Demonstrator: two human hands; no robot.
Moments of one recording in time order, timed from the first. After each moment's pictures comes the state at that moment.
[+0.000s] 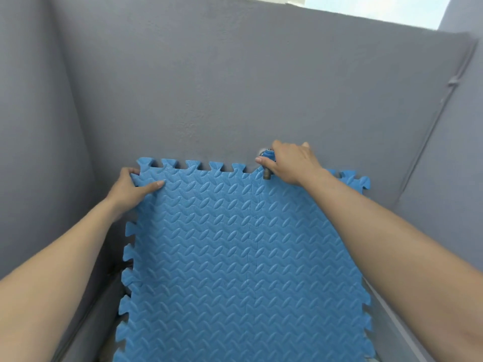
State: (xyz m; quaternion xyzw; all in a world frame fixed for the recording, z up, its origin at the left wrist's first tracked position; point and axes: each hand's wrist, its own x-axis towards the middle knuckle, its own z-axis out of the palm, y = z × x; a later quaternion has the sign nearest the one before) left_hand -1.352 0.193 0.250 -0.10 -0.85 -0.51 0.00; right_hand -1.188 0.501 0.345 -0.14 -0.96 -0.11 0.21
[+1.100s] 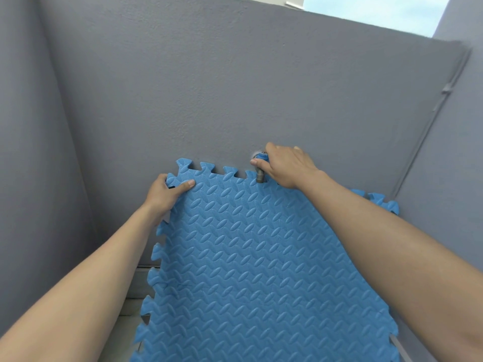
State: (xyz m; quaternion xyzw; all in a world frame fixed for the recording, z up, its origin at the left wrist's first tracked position) left_hand -1.325 0.273 0.236 -0.16 -0.72 -0.67 -0.06; right_hand -1.193 0.517 0.342 -0.07 -0.97 -0.11 0.21
